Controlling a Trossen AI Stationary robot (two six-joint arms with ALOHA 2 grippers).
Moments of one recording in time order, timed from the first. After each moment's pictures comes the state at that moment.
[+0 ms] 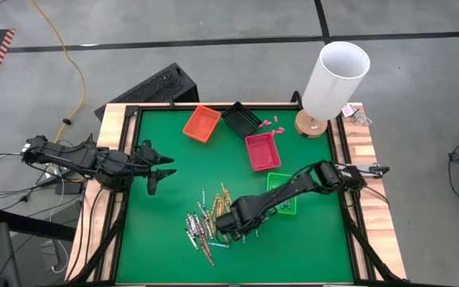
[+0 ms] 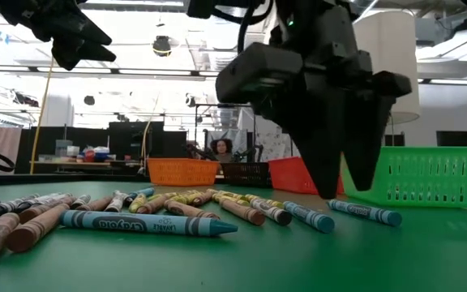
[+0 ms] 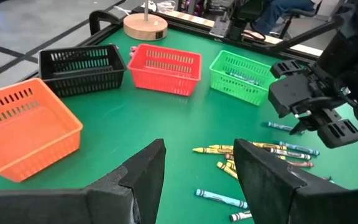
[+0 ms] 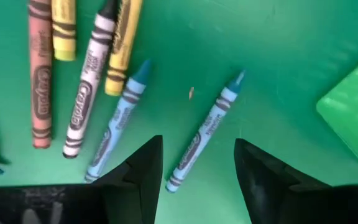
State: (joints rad) left arm -0.23 0.51 0.52 -0.33 -0.43 -0.33; right arm 0.36 2.22 1.86 -1.27 -0.07 1.36
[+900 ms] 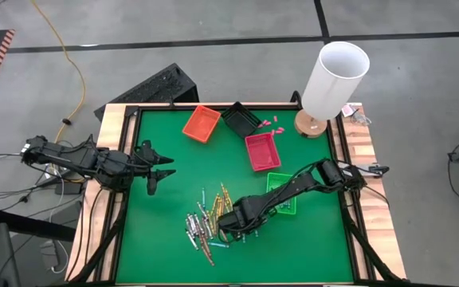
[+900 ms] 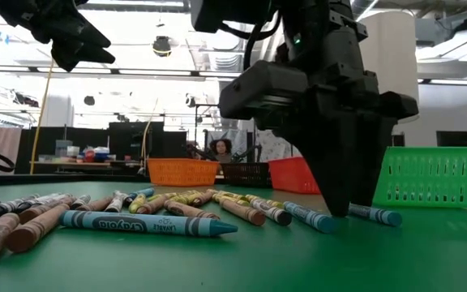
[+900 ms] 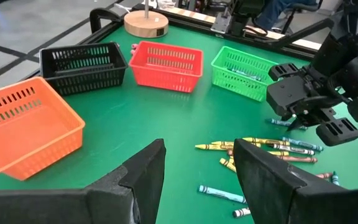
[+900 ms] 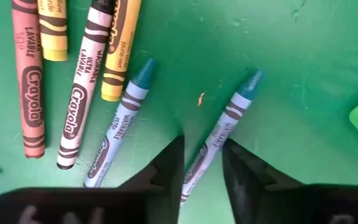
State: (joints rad) left arm -0.23 0.51 0.52 -0.35 -0.43 -0.33; right arm 0.37 2.20 1.73 -1.09 -0.11 1.35
